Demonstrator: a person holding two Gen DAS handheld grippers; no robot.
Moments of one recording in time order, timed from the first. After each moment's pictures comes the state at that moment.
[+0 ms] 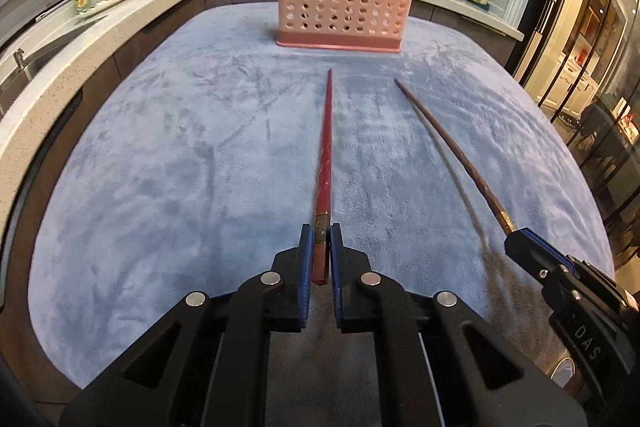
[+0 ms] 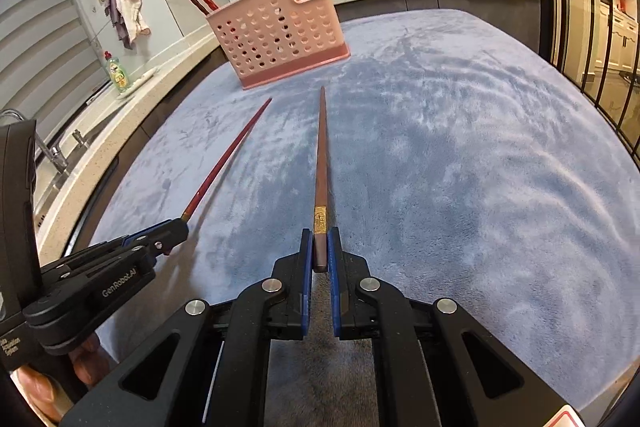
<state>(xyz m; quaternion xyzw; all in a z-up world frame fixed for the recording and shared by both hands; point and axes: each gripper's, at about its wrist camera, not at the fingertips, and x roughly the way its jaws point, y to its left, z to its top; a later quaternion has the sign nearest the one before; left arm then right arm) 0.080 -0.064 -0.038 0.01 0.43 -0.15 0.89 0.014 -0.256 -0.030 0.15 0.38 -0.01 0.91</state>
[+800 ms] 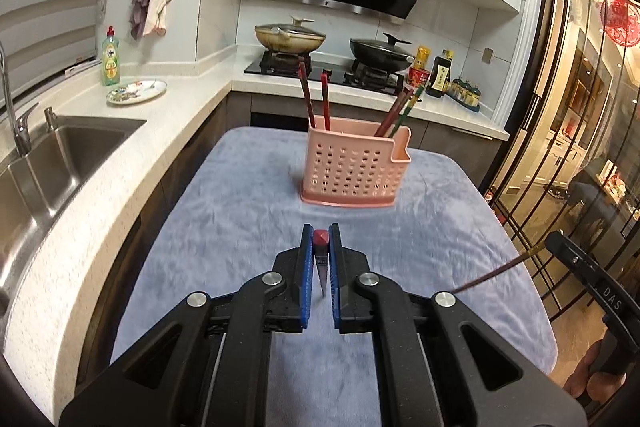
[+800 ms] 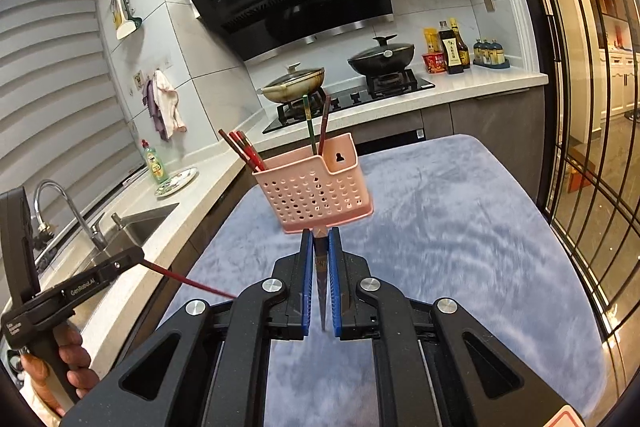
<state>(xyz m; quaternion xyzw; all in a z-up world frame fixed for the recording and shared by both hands) 0.094 -0.014 0.113 -0.05 0.29 -0.15 0.94 0.024 -0.284 0.118 0.16 0.24 0.01 0.96</state>
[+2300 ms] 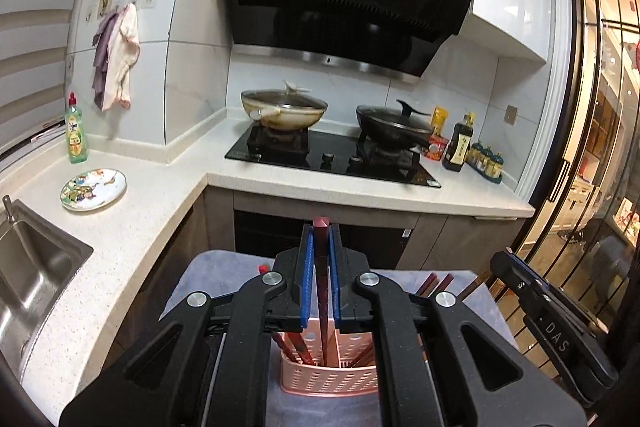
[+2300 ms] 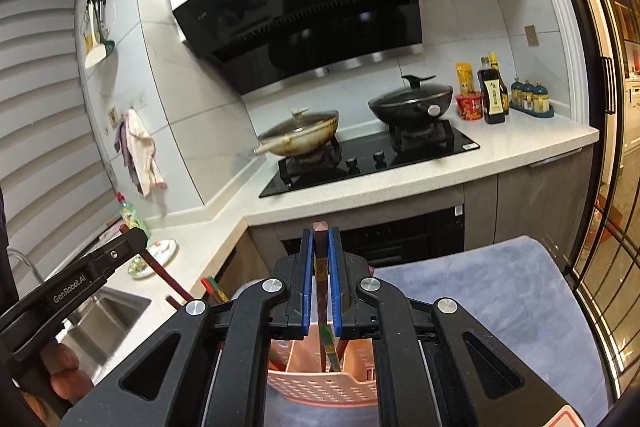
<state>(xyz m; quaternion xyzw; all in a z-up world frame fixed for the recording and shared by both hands) 0.316 -0.081 0.195 -0.06 0.21 -0.13 0.97 0.297 -0.290 0.181 0.14 0.20 0.02 0.97</state>
